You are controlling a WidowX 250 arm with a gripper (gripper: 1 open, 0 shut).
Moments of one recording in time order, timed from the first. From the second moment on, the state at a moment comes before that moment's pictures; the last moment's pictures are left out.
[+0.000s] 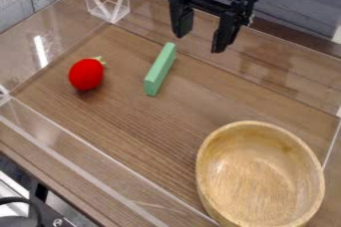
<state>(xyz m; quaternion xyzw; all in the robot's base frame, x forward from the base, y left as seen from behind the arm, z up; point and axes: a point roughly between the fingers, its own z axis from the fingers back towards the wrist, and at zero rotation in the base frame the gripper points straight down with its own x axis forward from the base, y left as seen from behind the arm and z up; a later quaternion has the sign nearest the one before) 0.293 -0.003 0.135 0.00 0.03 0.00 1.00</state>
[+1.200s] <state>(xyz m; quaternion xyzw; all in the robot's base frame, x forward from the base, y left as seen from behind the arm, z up) 0.226 0.166 0.095 0.02 0.01 -0.04 1.00</state>
